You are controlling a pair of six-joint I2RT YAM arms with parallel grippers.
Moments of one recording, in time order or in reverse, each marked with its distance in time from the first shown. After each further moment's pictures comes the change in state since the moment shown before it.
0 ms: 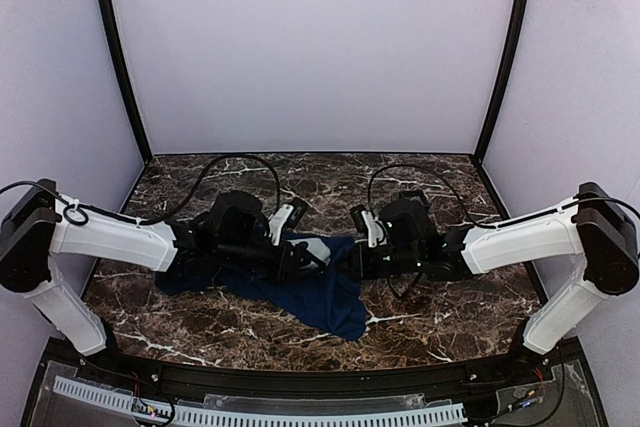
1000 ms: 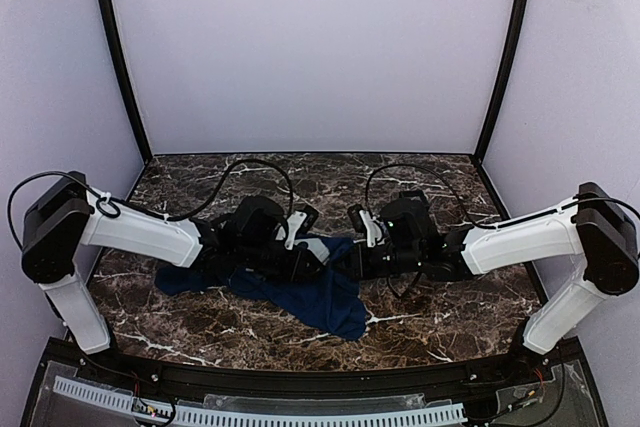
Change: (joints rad) left arm -0.002 0.163 0.111 -0.077 -0.074 0.035; right arm 0.000 -0.001 -0.005 0.039 -0.047 -0.012
